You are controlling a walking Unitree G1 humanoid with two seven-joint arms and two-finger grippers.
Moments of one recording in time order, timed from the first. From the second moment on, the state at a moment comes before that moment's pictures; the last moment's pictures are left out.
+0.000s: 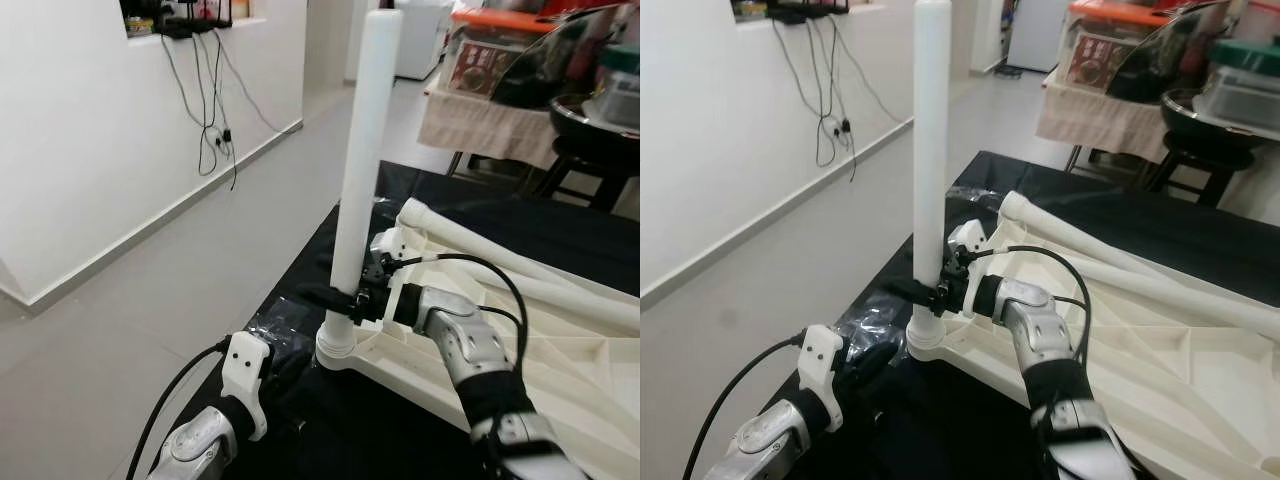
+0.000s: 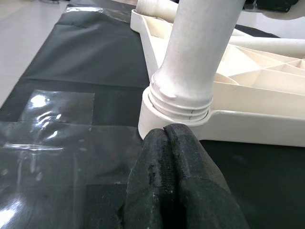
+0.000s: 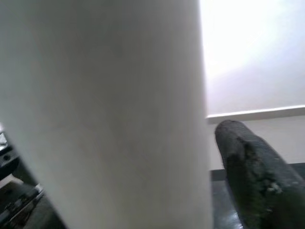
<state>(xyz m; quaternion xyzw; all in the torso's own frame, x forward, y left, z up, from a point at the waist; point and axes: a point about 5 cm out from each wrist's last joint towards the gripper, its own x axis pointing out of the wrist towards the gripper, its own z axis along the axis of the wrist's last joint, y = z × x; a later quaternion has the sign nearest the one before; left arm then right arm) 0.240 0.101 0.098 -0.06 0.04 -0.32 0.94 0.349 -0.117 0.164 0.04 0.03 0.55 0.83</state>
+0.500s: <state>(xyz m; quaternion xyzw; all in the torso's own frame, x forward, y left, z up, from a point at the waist) 0.237 0.098 0.098 -0.05 0.04 -0.32 0.95 0.351 -0.136 0.155 0.01 0.03 0.55 0.83</state>
